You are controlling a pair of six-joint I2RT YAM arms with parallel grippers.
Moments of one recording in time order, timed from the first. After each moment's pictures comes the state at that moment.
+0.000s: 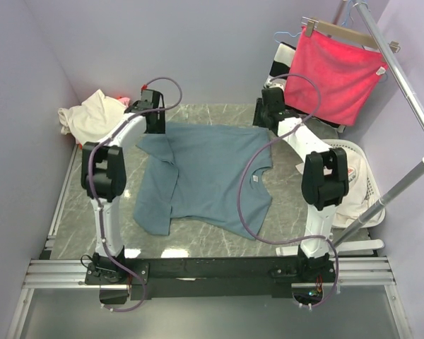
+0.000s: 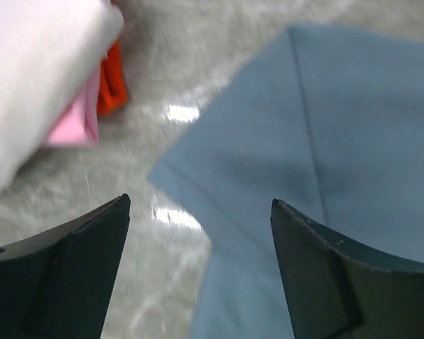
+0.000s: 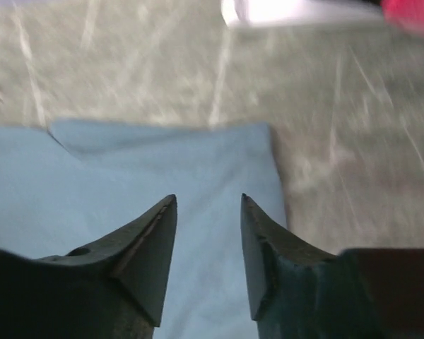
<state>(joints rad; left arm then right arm) -0.21 2.16 1.82 -0.55 -0.38 -0.15 0.24 2.00 1.67 -0.31 0.20 0.27</state>
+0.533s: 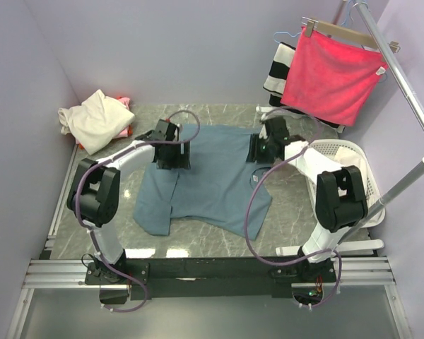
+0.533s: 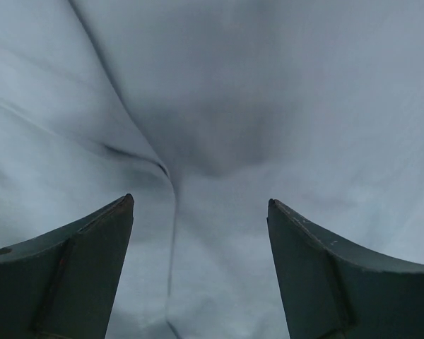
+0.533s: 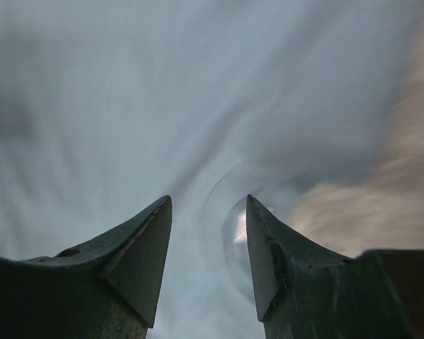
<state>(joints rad) -0.39 1.81 1.29 -0.46 0.08 -0.36 0.26 1.72 1.23 -0.42 -0.13 0.31</state>
